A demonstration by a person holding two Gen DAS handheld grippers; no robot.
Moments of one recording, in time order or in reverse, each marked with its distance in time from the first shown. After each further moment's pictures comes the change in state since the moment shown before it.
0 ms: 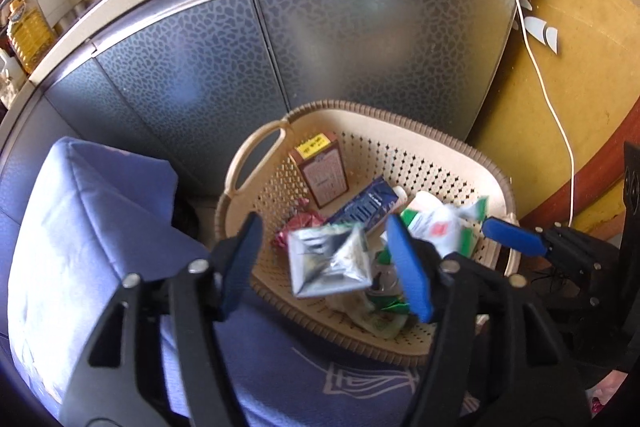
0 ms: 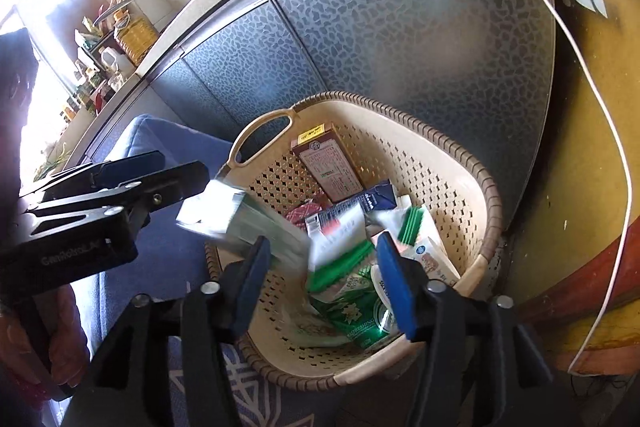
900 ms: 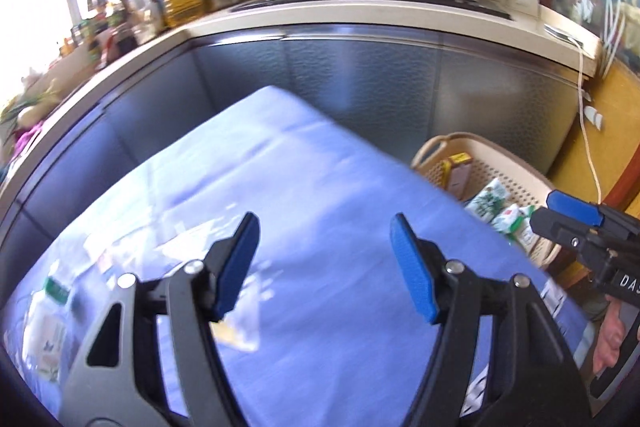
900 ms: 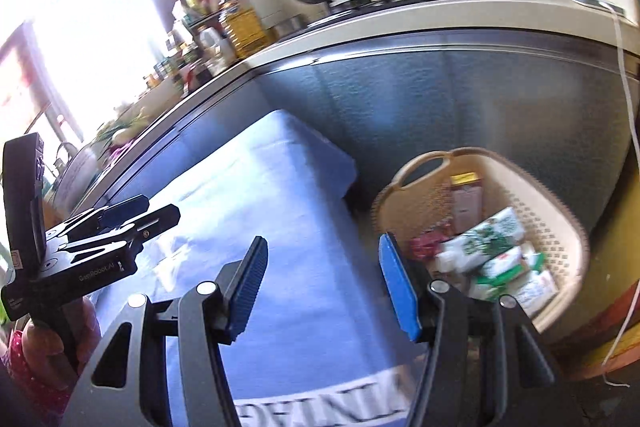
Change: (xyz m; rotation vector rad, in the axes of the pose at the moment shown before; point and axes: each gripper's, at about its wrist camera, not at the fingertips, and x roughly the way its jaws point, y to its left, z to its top) left arm -0.171 0.148 -0.133 -0.302 -0.165 0.263; right arm -0.059 0.165 -0.014 -0.244 -0.059 0.203
